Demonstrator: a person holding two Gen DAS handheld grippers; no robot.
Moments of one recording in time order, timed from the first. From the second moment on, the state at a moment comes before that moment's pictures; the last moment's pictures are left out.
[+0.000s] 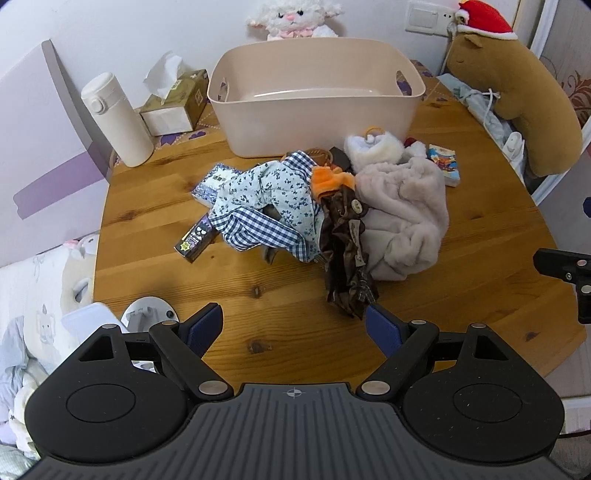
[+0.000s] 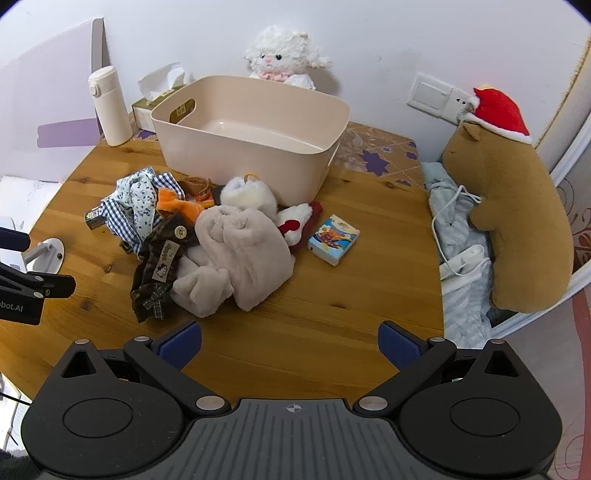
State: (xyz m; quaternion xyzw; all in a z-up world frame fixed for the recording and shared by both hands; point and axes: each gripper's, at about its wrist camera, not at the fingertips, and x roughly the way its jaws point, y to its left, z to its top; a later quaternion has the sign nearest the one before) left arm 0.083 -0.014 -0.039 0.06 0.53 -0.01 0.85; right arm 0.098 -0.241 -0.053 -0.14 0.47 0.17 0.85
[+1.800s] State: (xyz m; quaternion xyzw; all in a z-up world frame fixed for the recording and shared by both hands) left arm 0.176 -0.039 -0.158 0.01 0.57 -0.06 0.82; right arm 0.189 -0.184 -0.164 -0.12 0.48 0.30 0.81
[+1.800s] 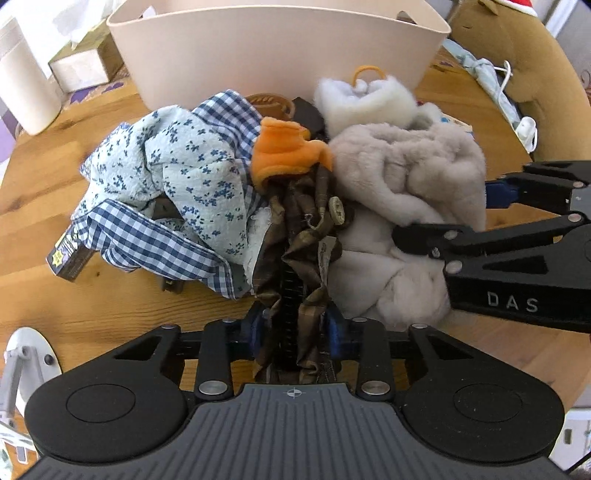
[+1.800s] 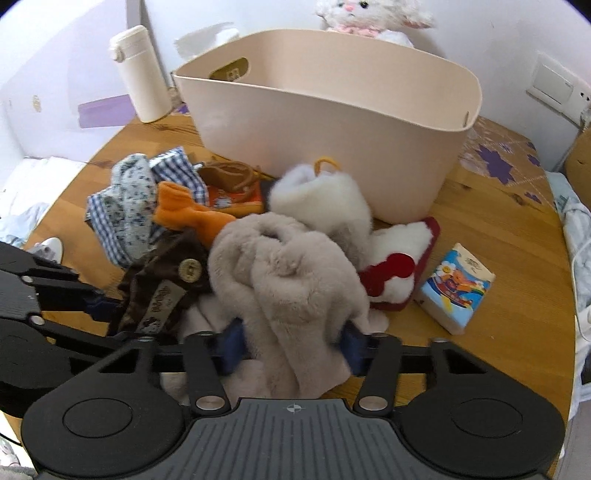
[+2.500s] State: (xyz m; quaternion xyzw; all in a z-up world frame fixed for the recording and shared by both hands) left arm 0.135 -0.025 -0.140 0.02 0.54 -0.08 0.84; right arm 0.143 -0.222 -0.132 -0.10 0.45 0.29 0.84
